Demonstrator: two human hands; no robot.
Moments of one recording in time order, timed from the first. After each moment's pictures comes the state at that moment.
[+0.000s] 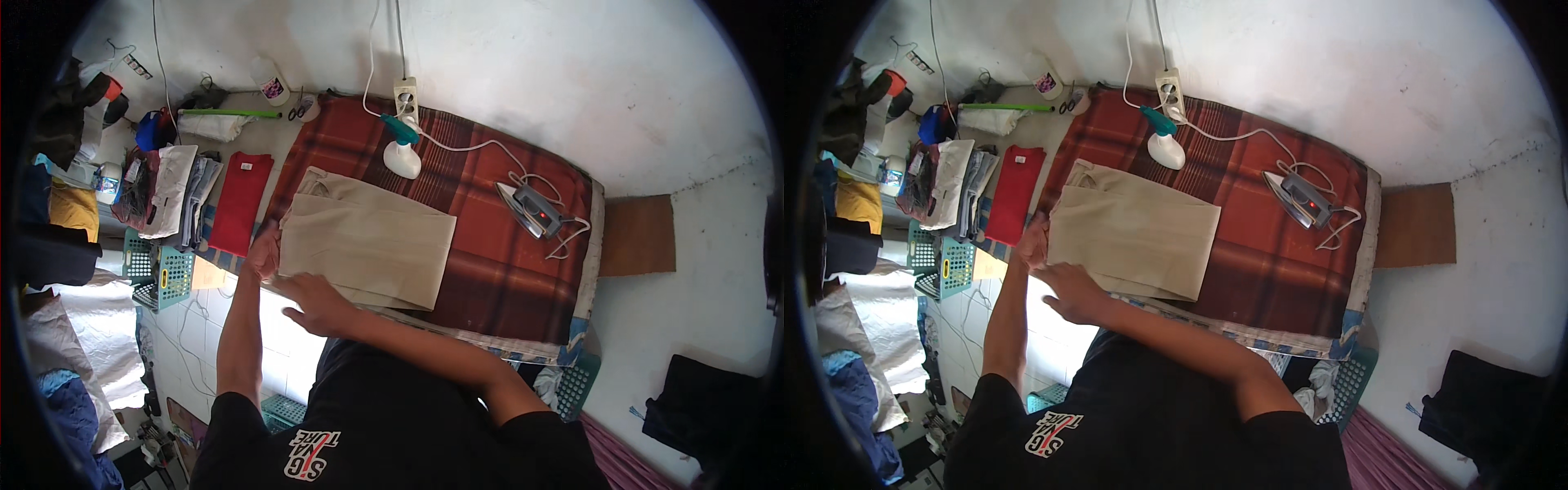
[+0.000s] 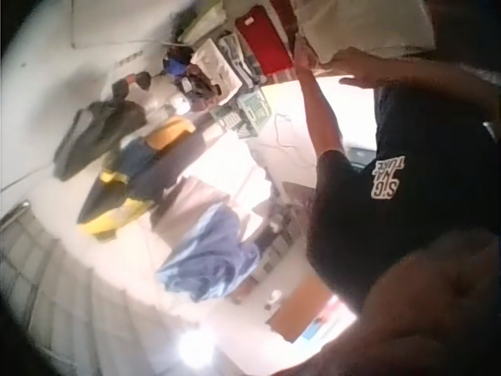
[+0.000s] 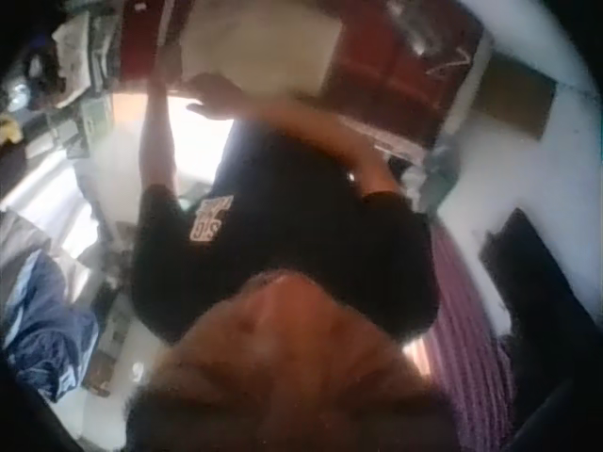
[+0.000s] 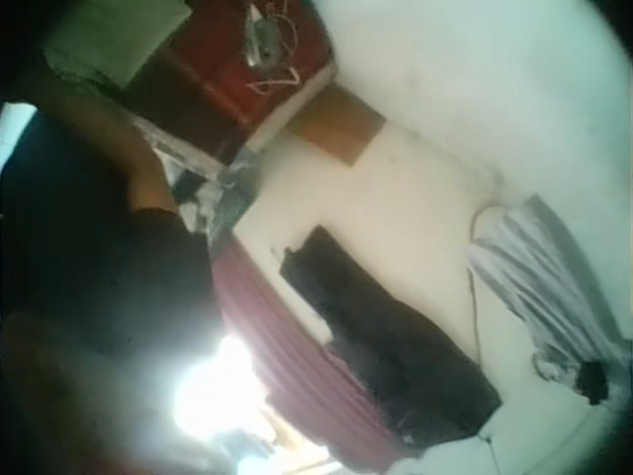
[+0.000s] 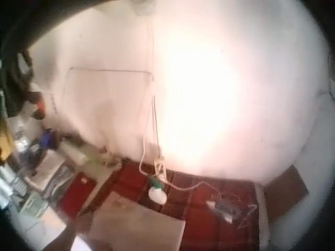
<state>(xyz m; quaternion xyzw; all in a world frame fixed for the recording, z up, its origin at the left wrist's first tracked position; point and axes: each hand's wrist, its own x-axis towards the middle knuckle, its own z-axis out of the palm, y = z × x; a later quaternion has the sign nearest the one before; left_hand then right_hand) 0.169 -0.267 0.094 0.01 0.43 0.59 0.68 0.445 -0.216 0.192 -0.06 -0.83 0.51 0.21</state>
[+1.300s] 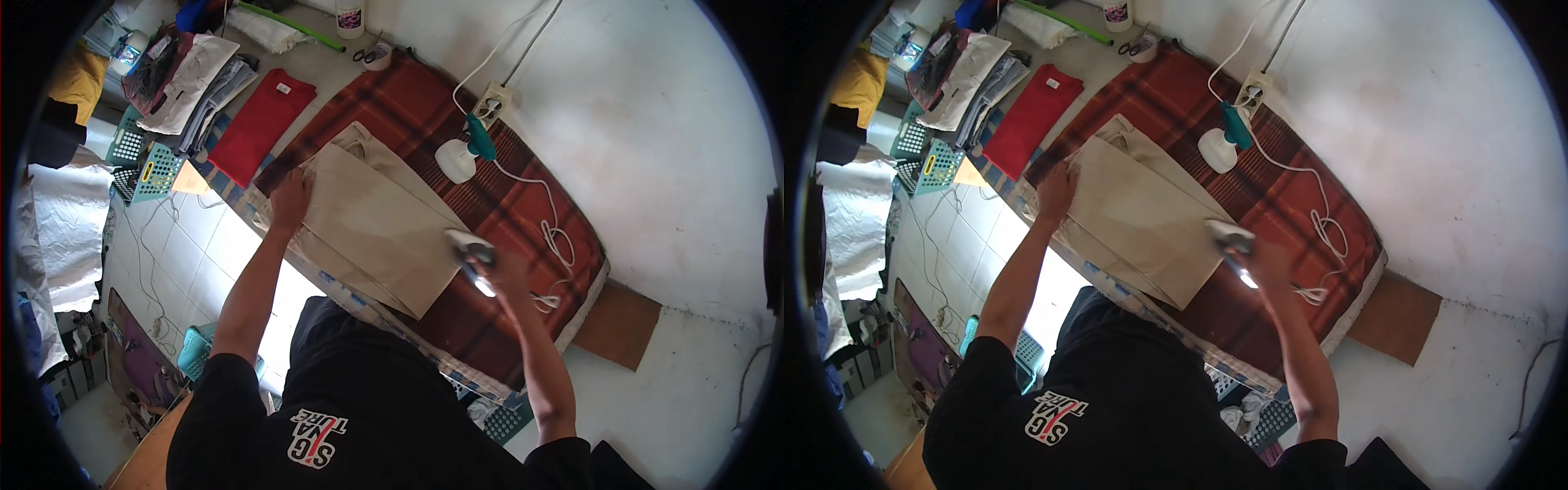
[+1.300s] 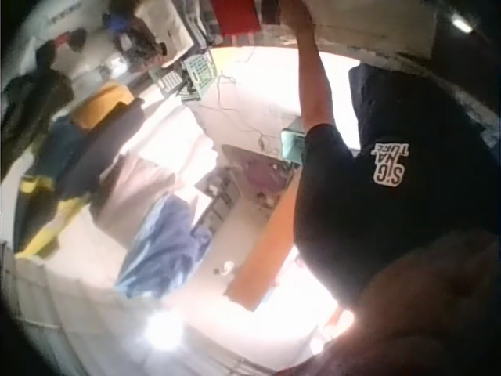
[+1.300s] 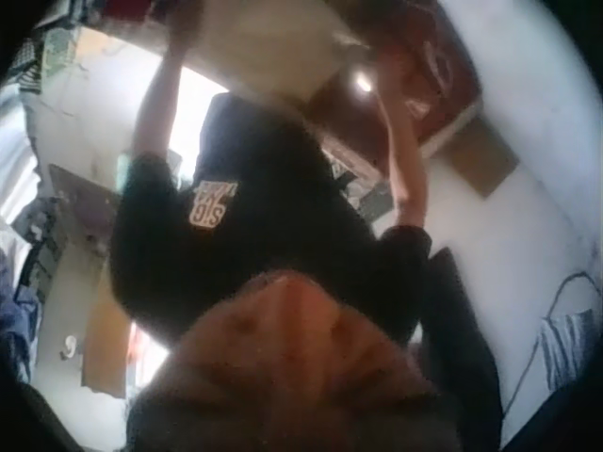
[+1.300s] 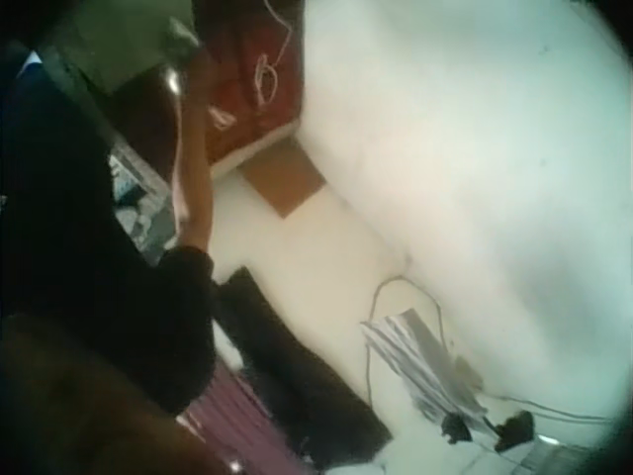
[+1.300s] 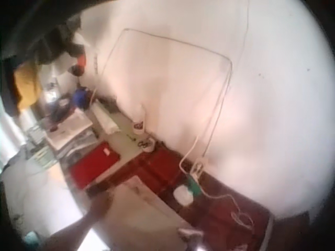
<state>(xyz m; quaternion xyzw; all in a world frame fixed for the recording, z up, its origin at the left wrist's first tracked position) 0.201 -0.257 0.019 0.31 0.93 0.20 0.00 0.621 0.032 0.126 -0.32 -0.93 0.21 -0.01</state>
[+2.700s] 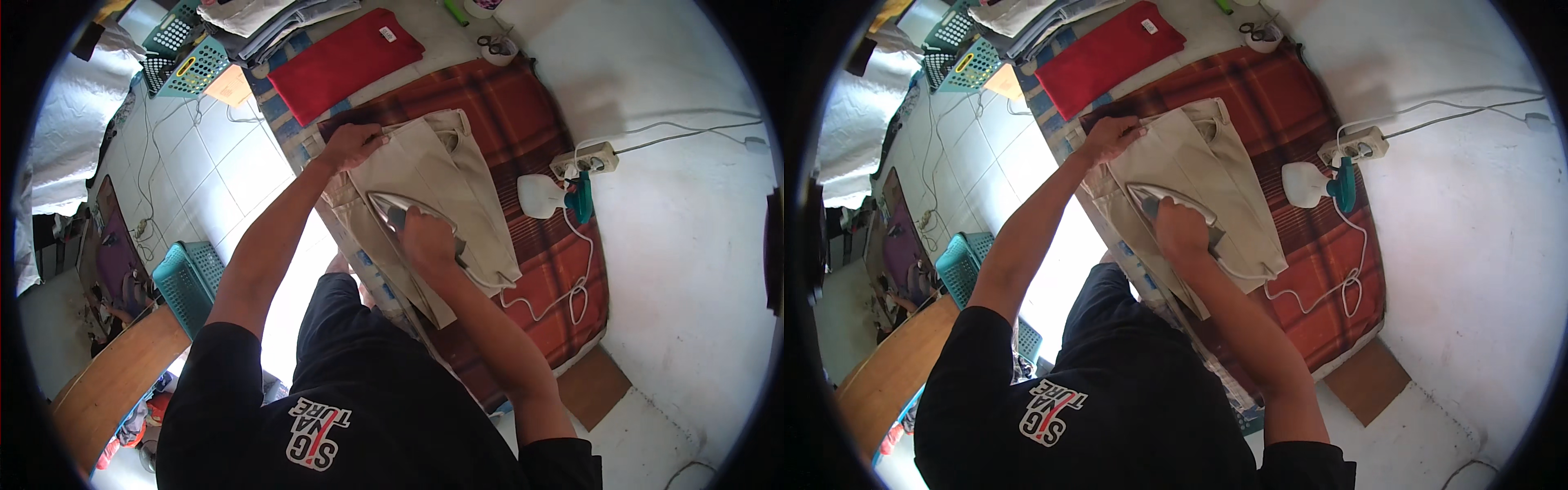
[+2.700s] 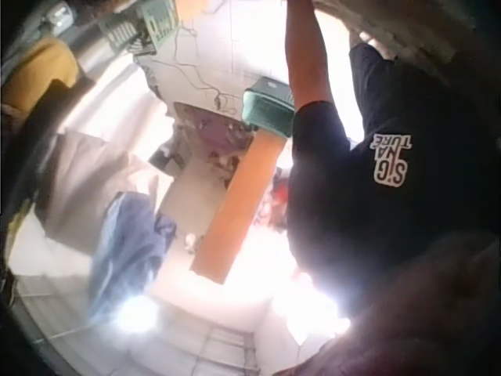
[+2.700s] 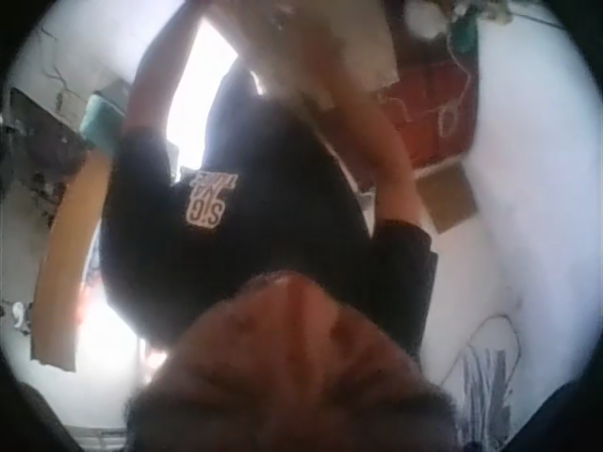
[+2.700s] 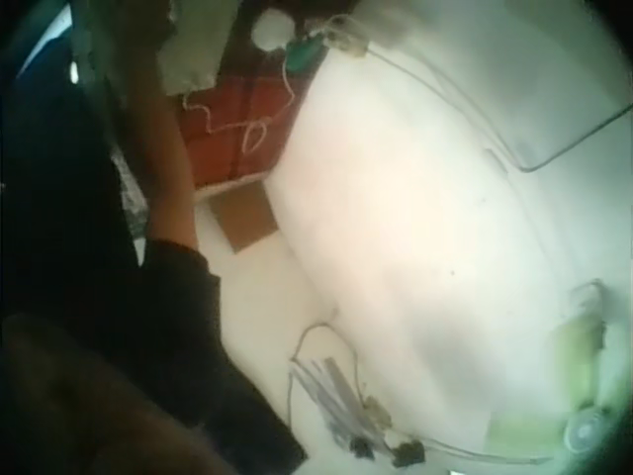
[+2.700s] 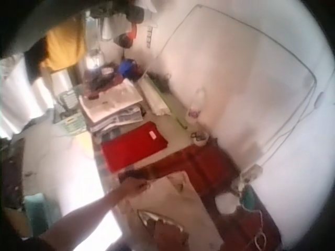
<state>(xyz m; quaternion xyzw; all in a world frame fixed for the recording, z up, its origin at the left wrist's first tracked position) 0.134 -0.279 0.005 0.35 0.85 0.34 0.19 0.370 -0.136 0.074 -0.10 -0.97 0.14 -0.13</state>
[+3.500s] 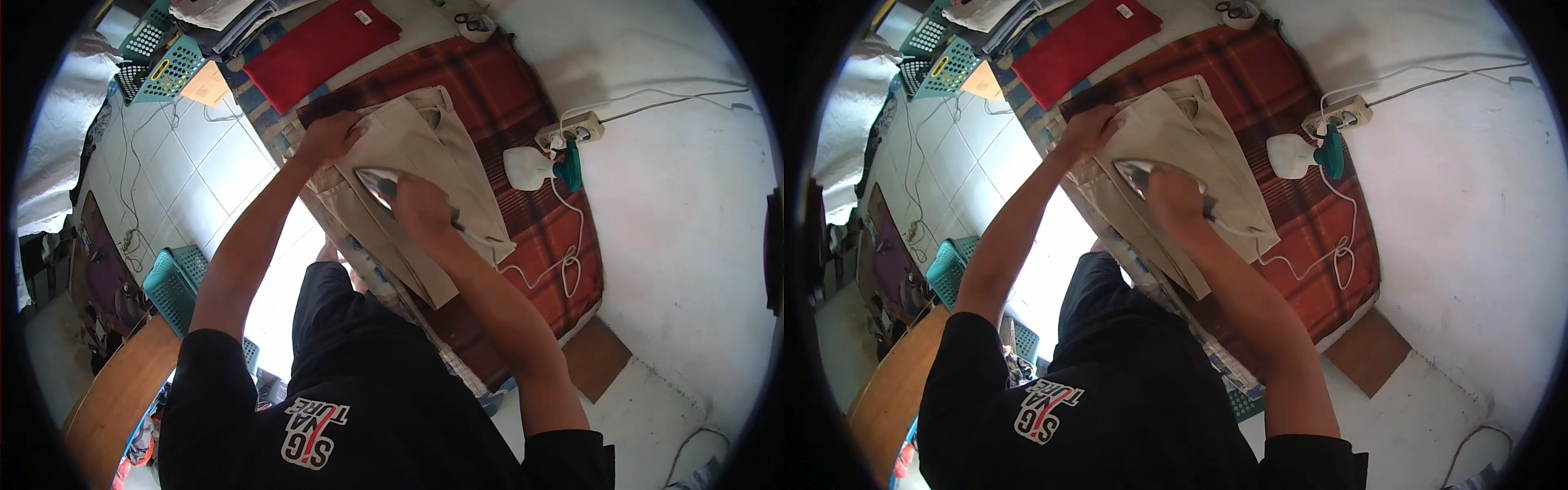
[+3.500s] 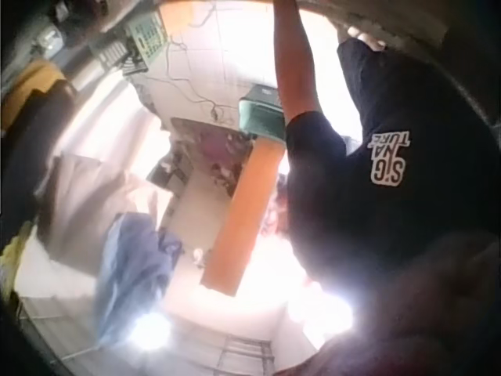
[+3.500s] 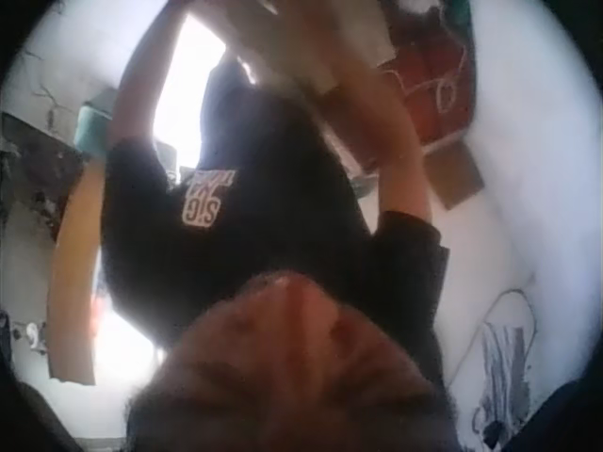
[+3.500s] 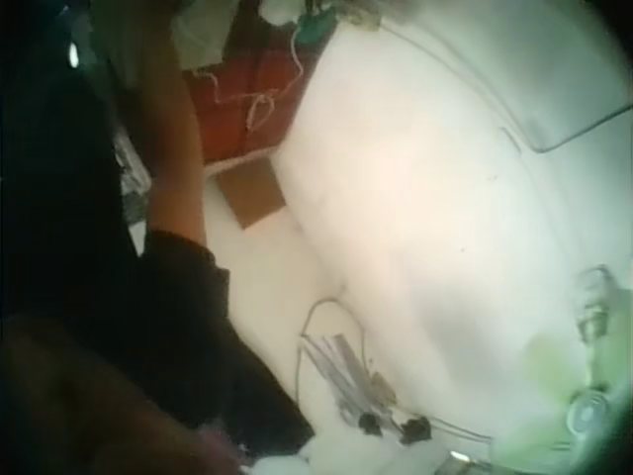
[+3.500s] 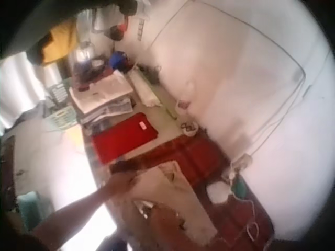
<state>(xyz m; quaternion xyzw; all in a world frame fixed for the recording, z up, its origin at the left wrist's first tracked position) 0.160 -0.287 0.013 0.35 0.87 0.34 0.12 0.354 -0.123 0.081 -0.09 -0.98 0.16 -0.12</state>
